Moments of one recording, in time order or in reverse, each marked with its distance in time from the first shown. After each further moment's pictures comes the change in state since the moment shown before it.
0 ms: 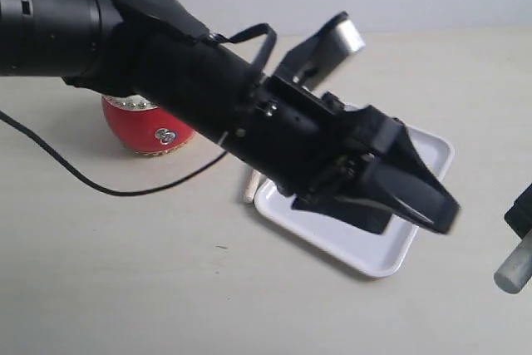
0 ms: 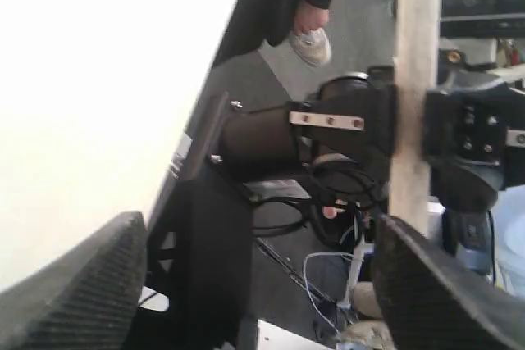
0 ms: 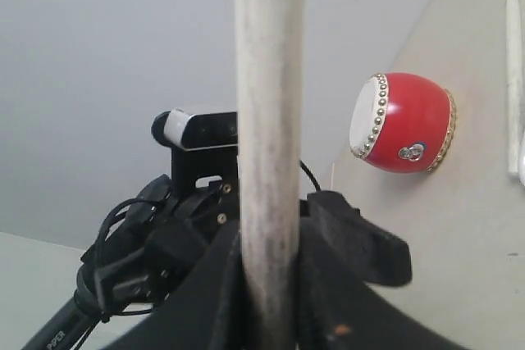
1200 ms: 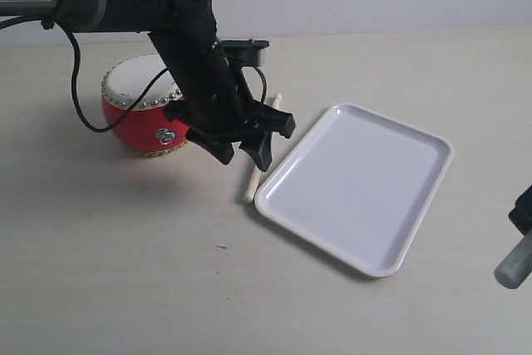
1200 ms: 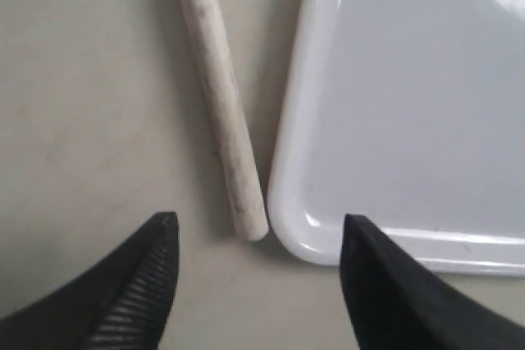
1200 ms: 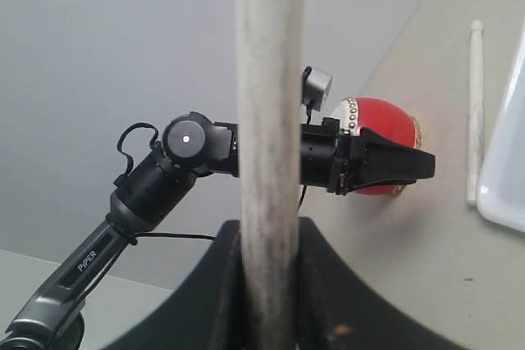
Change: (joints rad) left arm 0.159 0.312 -0.382 1.036 -0.119 -0.777; right arm 0.000 0.000 0.000 -0.085 -0.042 0.000
